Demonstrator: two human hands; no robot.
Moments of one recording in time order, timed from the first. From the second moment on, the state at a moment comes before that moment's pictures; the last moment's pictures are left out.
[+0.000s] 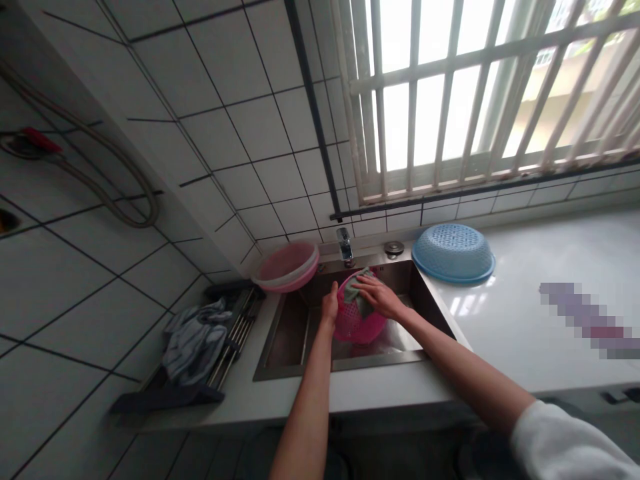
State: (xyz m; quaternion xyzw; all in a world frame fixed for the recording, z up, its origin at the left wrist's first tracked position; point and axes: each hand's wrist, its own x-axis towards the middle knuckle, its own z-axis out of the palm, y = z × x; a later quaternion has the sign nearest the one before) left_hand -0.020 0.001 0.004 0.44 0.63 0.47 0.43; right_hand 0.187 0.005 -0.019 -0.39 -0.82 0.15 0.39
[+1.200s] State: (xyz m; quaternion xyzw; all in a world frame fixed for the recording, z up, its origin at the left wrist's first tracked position) left_hand -0.023 0.011 -0.014 0.55 0.58 0.48 0.36; right_hand 0.201 0.020 -0.034 -0.46 -0.77 0.21 0.39
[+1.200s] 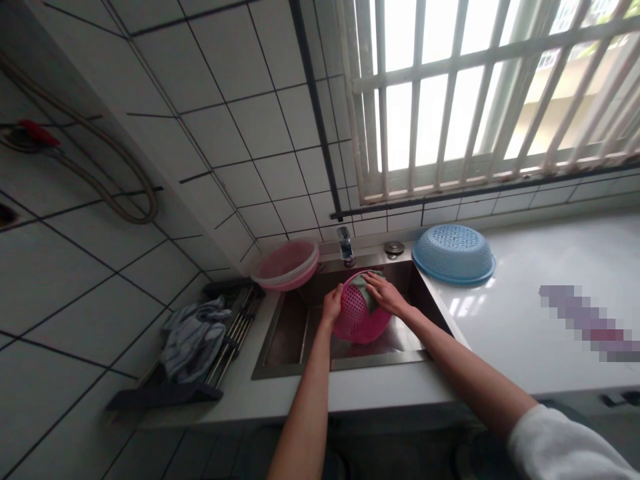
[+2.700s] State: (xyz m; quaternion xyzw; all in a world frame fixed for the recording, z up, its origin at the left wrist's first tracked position) left_hand -0.027 0.008 -0.008 0.40 0.61 0.53 0.44; right_hand 0.155 -0.027 -0.005 -0.30 -0.90 0.08 0.30
